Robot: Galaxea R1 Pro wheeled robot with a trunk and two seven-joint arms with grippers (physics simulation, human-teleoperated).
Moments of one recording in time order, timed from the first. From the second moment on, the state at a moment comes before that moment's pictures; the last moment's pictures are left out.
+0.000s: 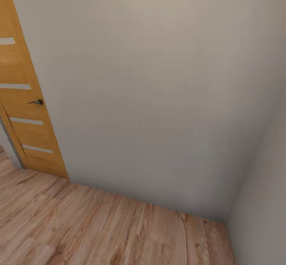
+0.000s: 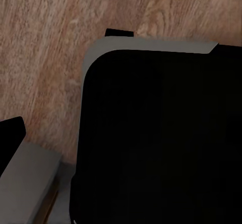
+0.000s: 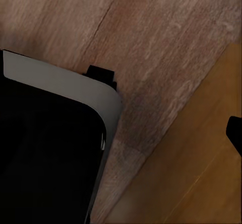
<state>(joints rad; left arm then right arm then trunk) 0.00 0.01 0.01 -0.08 0.11 -0.09 0.00 -0.16 -0.09 0.51 0.03 -0.23 -0.11 0.09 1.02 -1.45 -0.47</state>
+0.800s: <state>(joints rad) 0.00 0.01 0.01 -0.08 0.12 -0.09 0.00 -0.16 -0.10 0.50 0.03 -0.36 -0.12 0.08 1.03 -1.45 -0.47</state>
